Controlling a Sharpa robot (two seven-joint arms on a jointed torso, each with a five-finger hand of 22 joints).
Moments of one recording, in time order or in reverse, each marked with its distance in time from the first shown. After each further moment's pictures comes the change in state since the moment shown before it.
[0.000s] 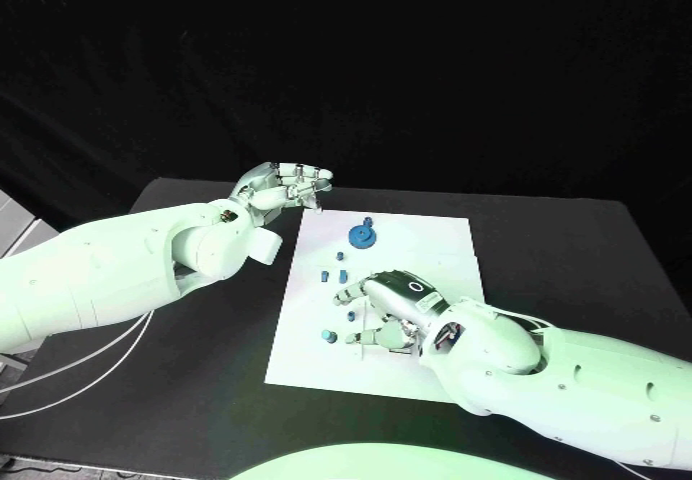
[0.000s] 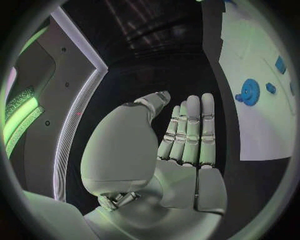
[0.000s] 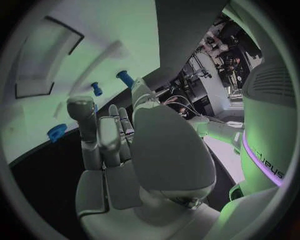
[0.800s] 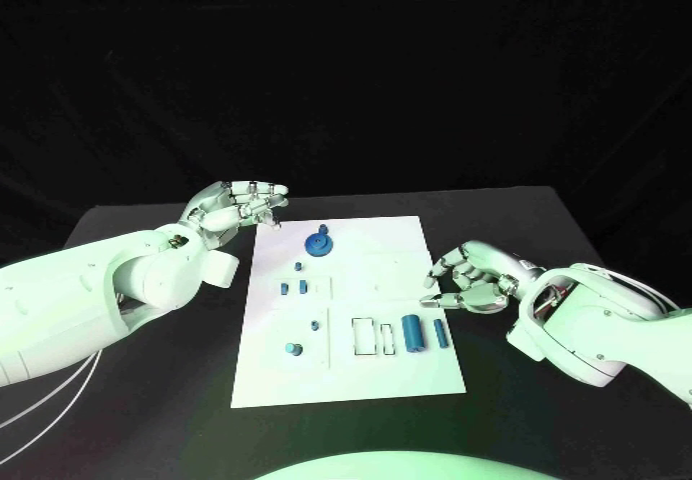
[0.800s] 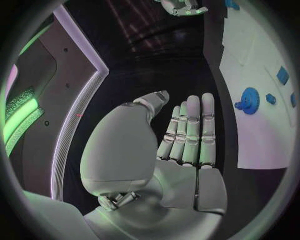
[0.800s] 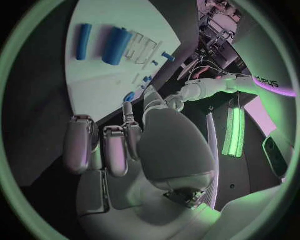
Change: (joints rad) left arm -0.007 -0.010 -0.008 0.015 0.000 0.014 0.000; left_hand -0.007 -0.007 -0.007 0.007 0.000 -0.007 0.000 0.000 0.001 0.000 0.000 0.000 0.000 0.000 0.000 0.000 0.001 0.000 0.004 0.004 -0.005 -0.005; right arm 0.119 -0.477 -0.008 0.169 0.442 0.050 -0.054; right_hand -0.200 0.089 -0.085 -0.002 0.044 0.047 -0.062 0.188 0.063 0.583 -0.096 1.283 1.233 0.060 -0.080 0.202 0.404 -0.063 0.100 -0.082 0.586 0.055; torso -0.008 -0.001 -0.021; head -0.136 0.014
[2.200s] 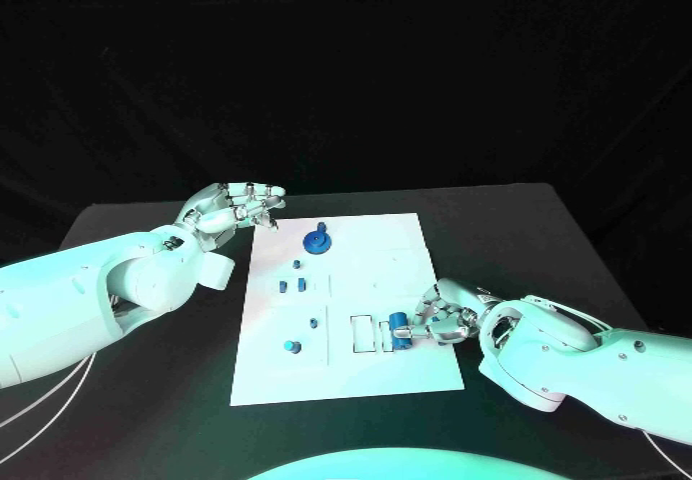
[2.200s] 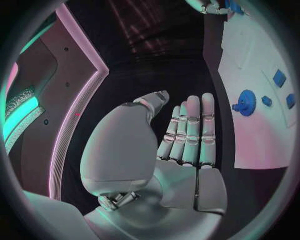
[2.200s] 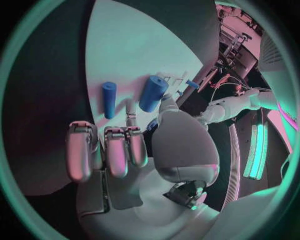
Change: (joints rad) left arm -0.007 -0.013 0.000 0.009 -0.002 0.019 -0.006; left_hand 0.000 0.000 -0.003 0.003 0.000 0.000 0.000 0.000 0.001 -0.007 0.000 0.000 -0.001 -0.004 0.004 0.000 0.001 0.000 0.000 0.000 -0.004 -0.003; right arm -0.132 0.153 -0.003 -0.074 -0.143 -0.008 -0.280; right_hand -0.258 -0.017 -0.087 0.007 -0.017 0.016 -0.022 0.096 0.046 0.000 -0.011 0.065 0.005 -0.004 -0.004 0.043 0.004 -0.015 0.000 0.000 0.122 -0.001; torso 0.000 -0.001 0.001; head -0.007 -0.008
